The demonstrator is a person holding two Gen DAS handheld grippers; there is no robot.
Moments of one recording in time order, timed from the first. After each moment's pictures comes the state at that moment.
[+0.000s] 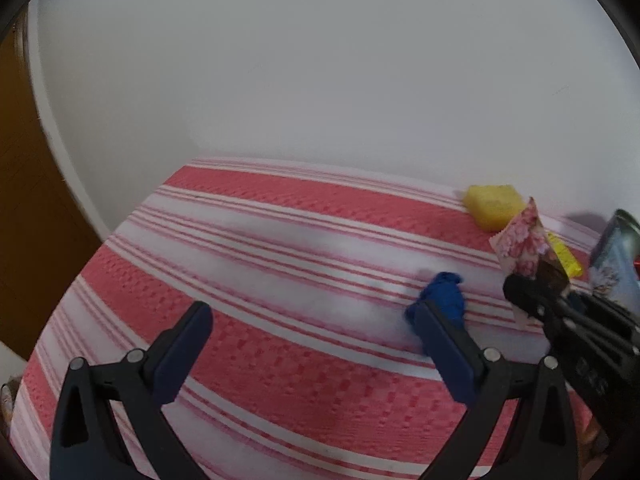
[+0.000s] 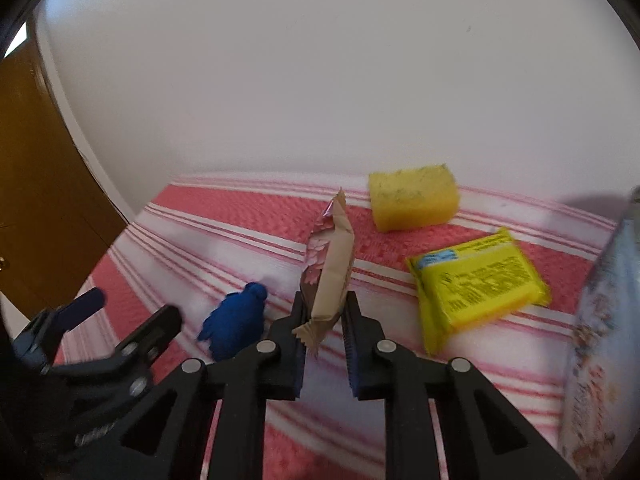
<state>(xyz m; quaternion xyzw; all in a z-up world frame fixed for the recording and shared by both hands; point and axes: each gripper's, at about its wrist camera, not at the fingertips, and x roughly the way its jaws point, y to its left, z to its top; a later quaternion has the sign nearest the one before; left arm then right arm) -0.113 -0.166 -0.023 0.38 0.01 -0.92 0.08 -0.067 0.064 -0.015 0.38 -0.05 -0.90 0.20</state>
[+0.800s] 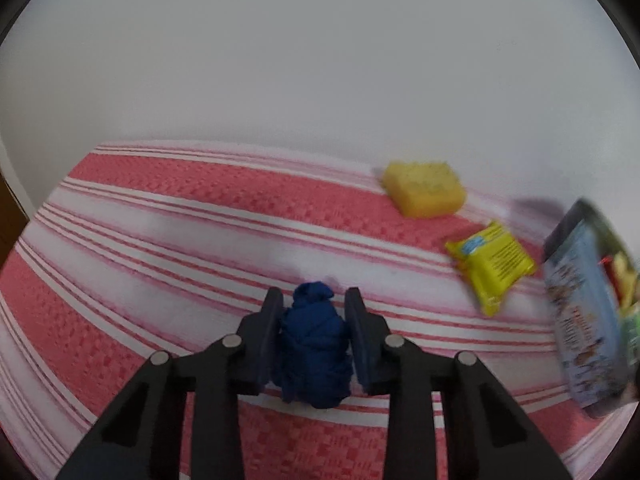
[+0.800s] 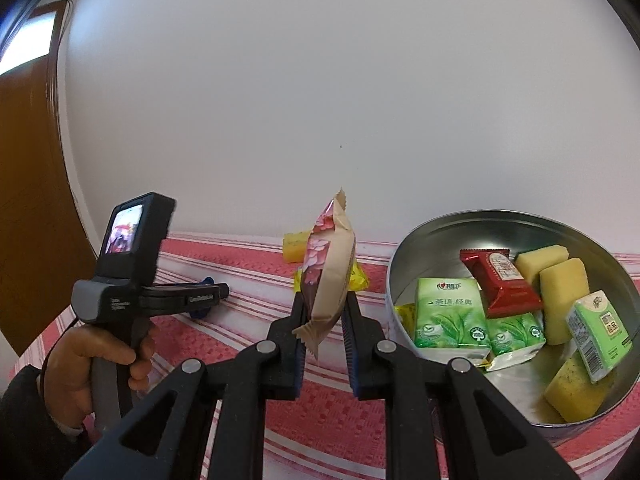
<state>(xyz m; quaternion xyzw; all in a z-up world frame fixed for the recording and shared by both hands) -0.150 -0.125 -0.038 0.41 0.06 -0.91 -0.03 0.067 0.176 0.034 0.23 -0.04 -0.96 0.13</state>
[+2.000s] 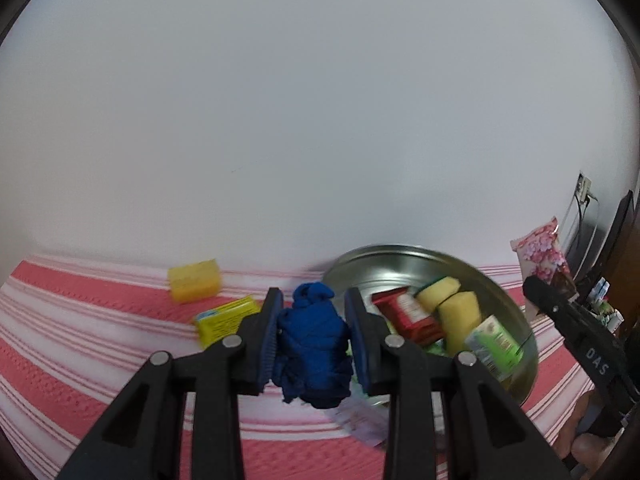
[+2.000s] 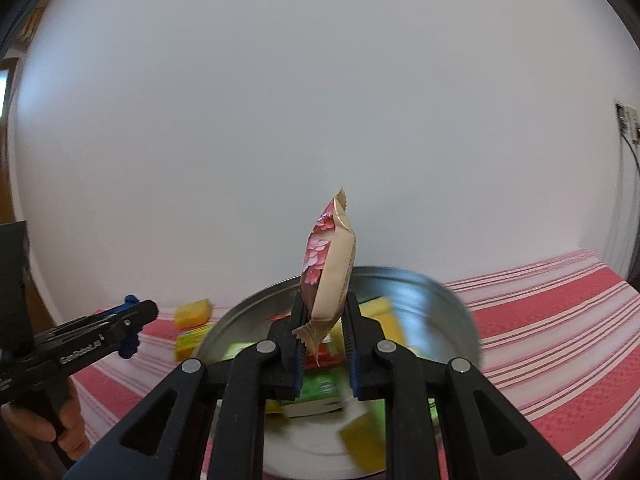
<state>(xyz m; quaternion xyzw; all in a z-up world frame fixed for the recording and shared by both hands) -0.064 0.034 0.061 0.26 0.03 -0.95 -0.18 0.085 0.331 0.066 0.16 -0.10 -0.98 0.00</state>
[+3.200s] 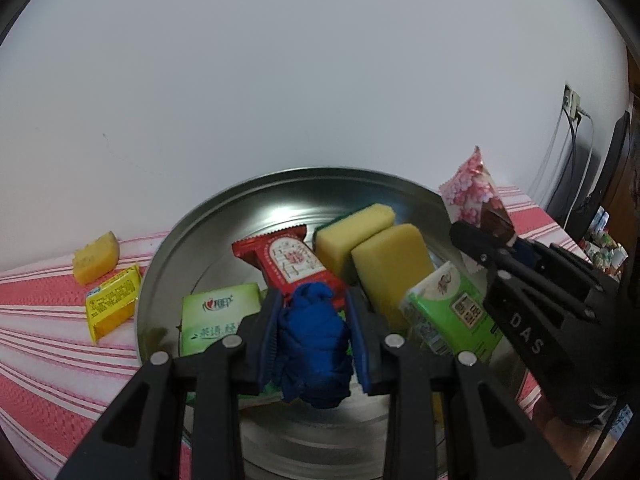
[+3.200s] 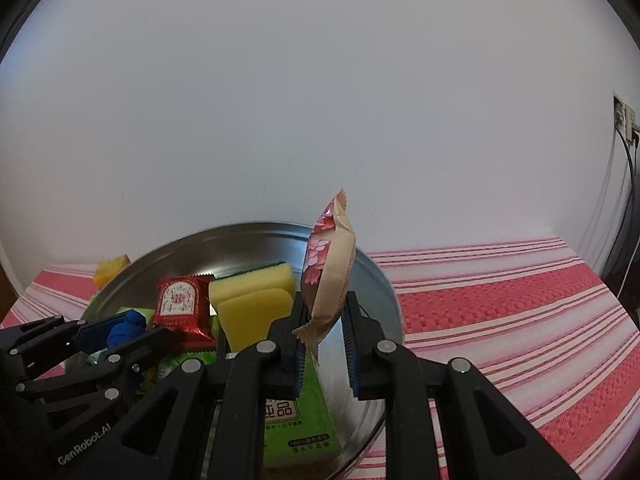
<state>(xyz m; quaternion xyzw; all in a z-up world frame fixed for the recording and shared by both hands) -0.074 0.166 0.015 0.34 -0.06 -0.91 -0.21 0.018 0.364 0.026 0.25 -0.05 -0.96 -0.06</state>
